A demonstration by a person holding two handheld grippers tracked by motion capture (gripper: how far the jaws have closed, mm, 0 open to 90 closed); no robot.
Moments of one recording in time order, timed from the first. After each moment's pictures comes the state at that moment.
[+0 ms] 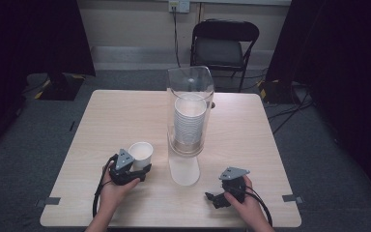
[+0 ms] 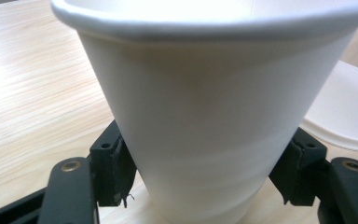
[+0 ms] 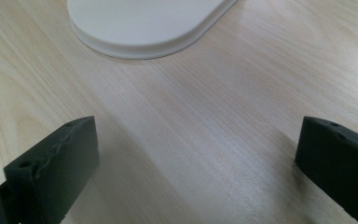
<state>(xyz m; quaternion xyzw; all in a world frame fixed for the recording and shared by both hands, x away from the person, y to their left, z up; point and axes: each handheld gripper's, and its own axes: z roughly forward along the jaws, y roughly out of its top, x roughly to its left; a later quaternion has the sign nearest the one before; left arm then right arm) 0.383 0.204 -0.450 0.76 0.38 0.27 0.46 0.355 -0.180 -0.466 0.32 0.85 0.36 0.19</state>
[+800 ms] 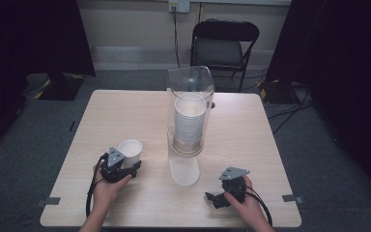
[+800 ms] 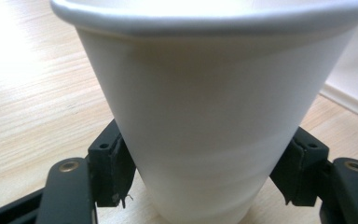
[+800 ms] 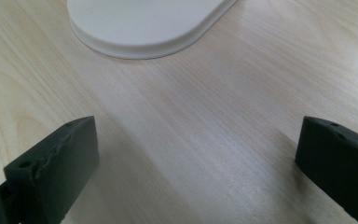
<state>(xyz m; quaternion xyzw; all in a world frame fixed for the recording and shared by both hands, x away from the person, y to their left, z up) 0.389 0.227 -0.458 0.74 0.41 0.29 0.44 0.355 -0.180 -0.466 0.32 0.85 0.36 0.19</state>
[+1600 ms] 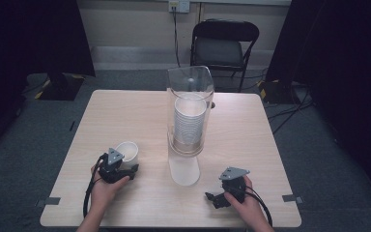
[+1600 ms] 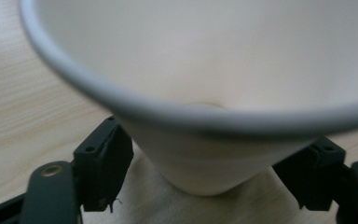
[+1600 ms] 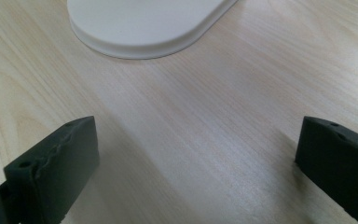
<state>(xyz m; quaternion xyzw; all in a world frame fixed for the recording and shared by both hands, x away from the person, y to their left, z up) 0.394 0.234 -0.467 0.76 0.44 0.27 0.39 0.355 -0.180 -0.466 0.32 0.85 0.36 0.19</state>
